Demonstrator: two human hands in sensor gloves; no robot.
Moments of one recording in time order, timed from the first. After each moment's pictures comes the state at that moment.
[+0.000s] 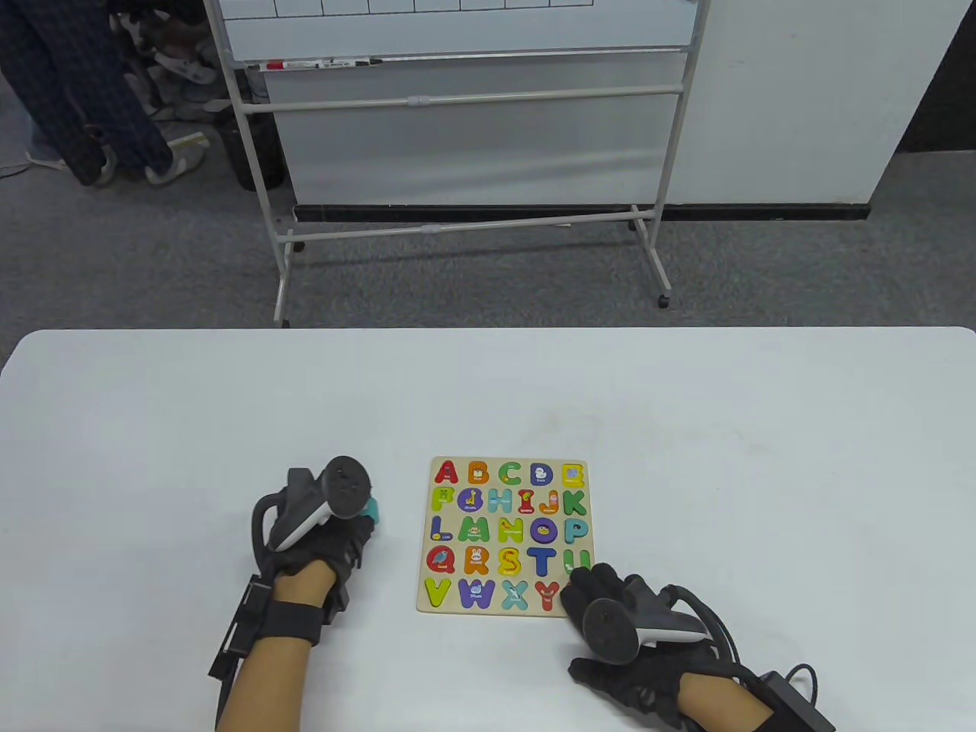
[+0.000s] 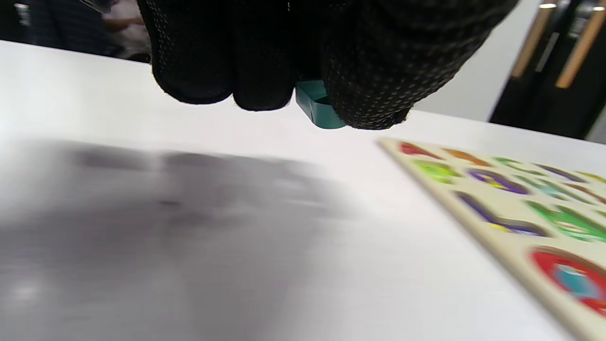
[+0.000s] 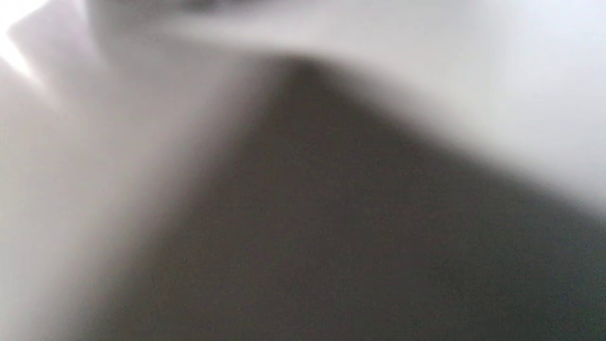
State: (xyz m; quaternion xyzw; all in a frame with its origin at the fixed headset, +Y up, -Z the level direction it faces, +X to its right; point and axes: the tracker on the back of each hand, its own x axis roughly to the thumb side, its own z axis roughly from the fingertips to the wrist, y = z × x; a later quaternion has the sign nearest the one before) left_hand -0.205 -0.735 -0.417 -0.08 -0.05 0.07 0.99; right_hand 0.145 -0.818 -0.303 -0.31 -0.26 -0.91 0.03
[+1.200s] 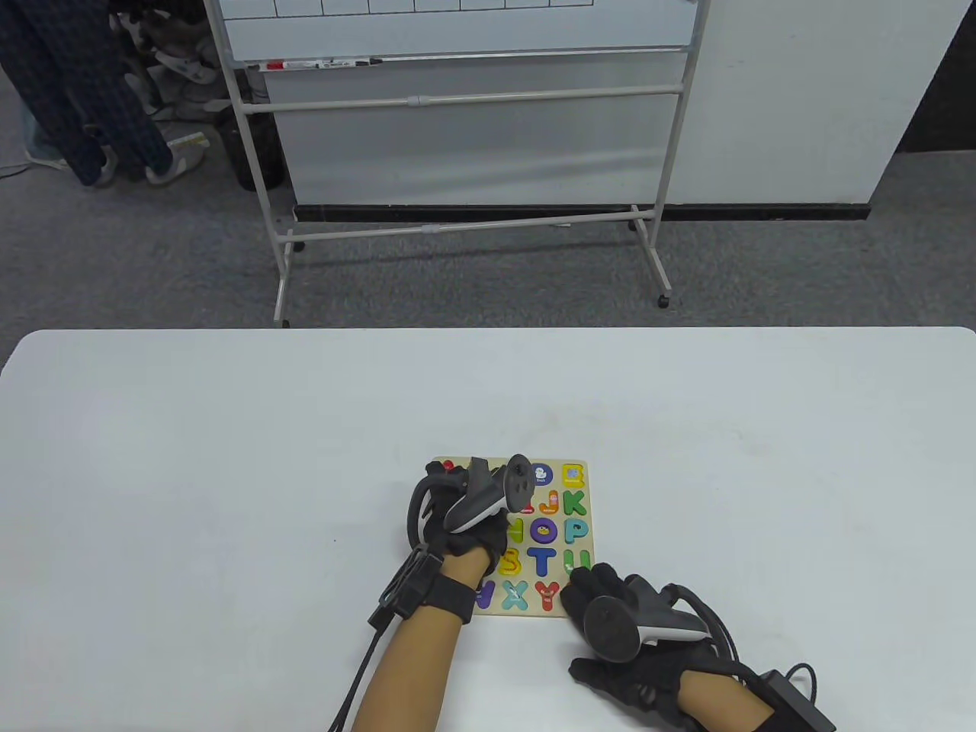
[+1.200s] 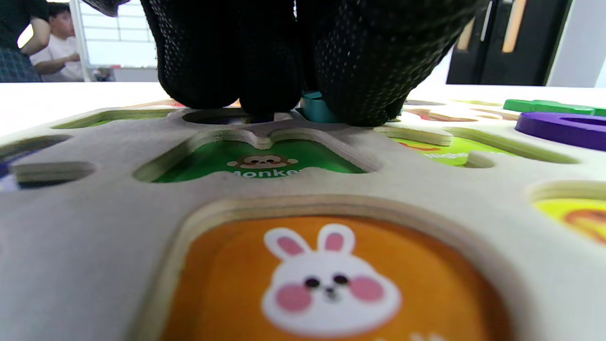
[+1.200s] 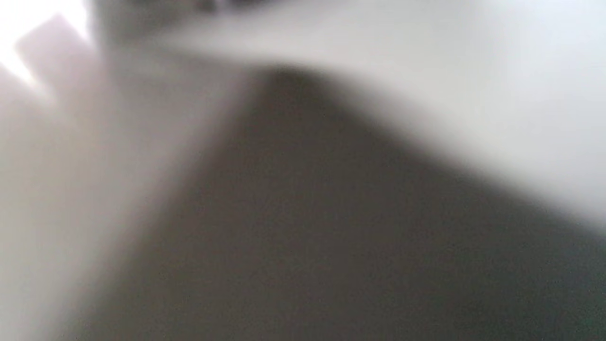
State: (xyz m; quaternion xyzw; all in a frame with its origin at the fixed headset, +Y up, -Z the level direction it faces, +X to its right) left_hand -0.046 -0.761 -0.445 -0.05 -0.09 -0.01 0.99; right_hand 0.147 -0.817 -0.304 -0.31 -0.26 -0.92 0.02
